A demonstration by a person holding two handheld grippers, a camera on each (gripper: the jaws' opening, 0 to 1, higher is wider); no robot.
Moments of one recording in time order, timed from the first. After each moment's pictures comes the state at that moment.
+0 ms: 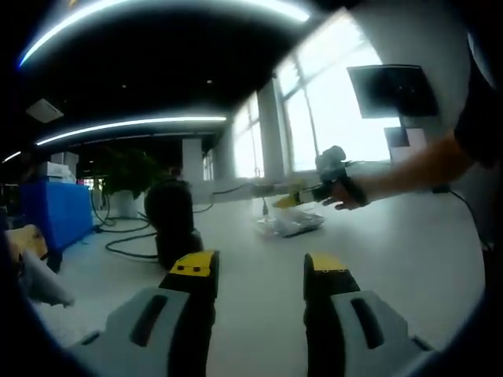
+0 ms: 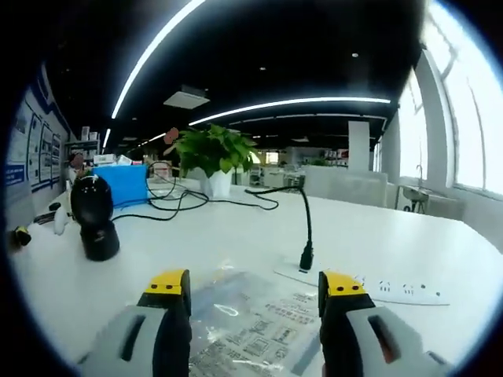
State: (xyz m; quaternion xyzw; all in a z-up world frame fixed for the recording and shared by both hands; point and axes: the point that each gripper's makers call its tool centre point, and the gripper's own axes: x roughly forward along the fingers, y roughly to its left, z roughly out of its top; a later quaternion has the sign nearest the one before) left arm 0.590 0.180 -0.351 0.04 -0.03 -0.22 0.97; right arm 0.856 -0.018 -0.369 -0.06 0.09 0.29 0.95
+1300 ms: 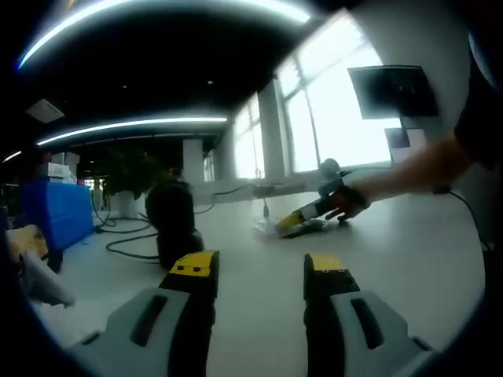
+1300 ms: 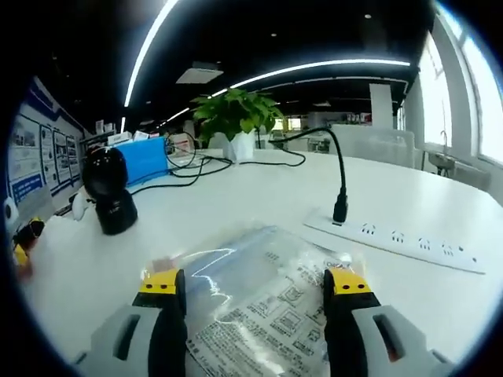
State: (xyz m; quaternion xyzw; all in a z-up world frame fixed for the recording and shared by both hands) left arm 0.590 0.180 -0.350 0.04 -0.03 -0.22 0.97; right arm 0.830 -0.005 -0.409 -0.05 0.19 0.35 0.92
